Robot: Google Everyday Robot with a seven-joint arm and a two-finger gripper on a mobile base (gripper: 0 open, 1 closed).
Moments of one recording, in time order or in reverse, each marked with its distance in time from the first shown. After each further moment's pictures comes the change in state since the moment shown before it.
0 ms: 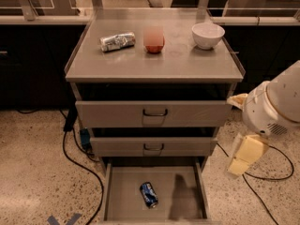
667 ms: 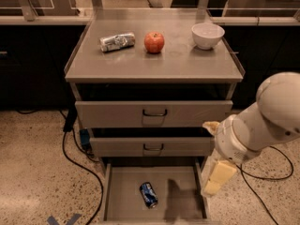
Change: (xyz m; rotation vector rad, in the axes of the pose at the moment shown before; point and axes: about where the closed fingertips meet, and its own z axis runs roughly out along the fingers) arm 0.004 0.022 0.092 -0.060 -0.054 -0.045
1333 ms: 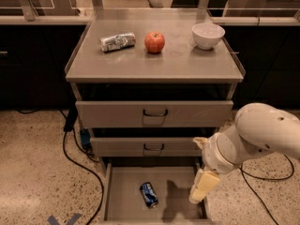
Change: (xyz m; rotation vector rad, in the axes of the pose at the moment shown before) arm 0.016 -0.002 0.092 -0.053 -0.050 0.027
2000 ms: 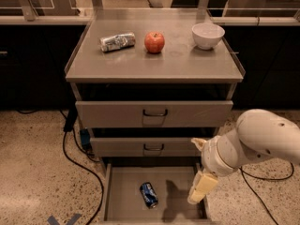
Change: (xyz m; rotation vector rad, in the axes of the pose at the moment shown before) arm 0.002 -0.001 0.011 0.020 -0.042 -0.025
